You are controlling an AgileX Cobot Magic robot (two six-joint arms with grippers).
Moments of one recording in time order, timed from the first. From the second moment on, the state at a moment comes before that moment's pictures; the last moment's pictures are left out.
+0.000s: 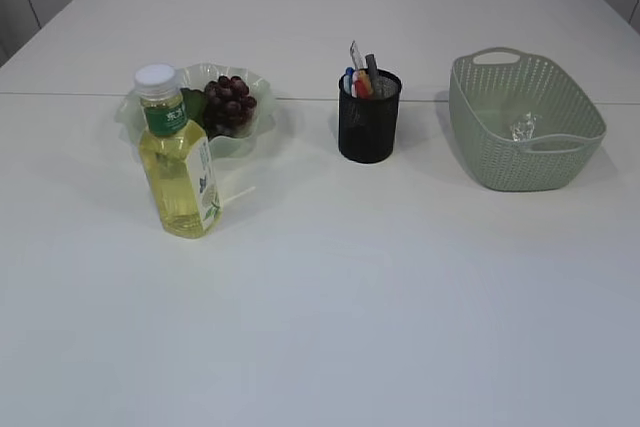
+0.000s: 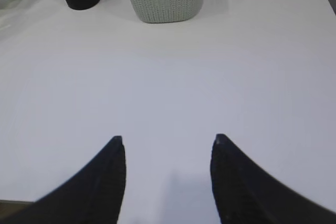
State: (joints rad) left arm -0.02 0.01 -0.63 0.02 1.27 -0.13; right arm 0.06 -0.02 -0.61 -0.03 1.28 0.04
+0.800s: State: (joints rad) left arm -0.02 0.01 -0.53 0.02 1.12 -0.09; right arm 0.06 -0.02 -0.50 -0.08 1.16 0.04
